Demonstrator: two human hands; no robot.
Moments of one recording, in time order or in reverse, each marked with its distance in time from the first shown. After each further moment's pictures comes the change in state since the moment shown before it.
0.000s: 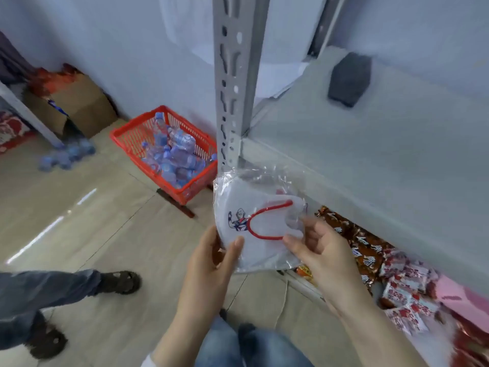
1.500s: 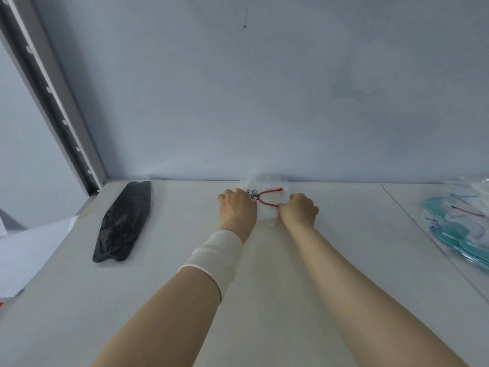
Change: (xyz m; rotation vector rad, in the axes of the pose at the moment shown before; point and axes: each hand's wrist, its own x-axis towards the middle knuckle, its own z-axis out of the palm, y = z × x) left_hand 0.202 0.139 0.443 0.998 -0.533 0.401; right_hand 0.181 -0.063 -0.355 -0.677 0.972 0.356
